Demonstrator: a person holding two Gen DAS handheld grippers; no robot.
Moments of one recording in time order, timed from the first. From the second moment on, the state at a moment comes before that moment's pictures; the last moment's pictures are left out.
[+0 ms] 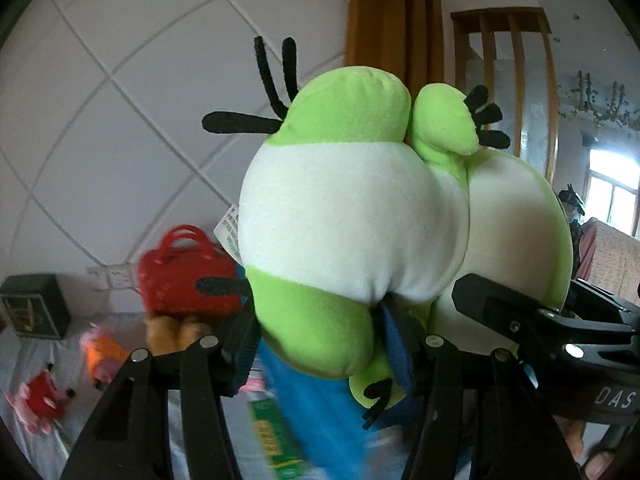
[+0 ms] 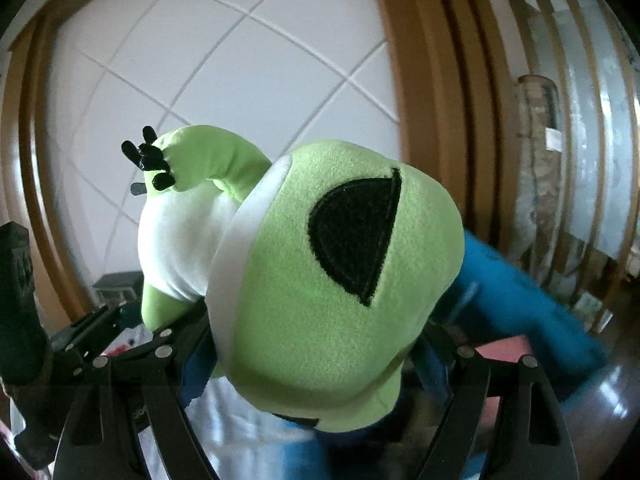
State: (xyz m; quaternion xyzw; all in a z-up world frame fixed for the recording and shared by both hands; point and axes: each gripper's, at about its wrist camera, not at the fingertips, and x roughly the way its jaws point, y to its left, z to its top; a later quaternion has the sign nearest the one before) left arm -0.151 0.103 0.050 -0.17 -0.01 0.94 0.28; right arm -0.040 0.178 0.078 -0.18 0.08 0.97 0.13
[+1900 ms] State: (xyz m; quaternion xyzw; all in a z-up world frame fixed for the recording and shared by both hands) left arm -0.110 0.029 0.039 -0.21 0.01 0.97 0.15; right arm 0.001 0.180 0.071 -0.16 0.08 0.98 0.11
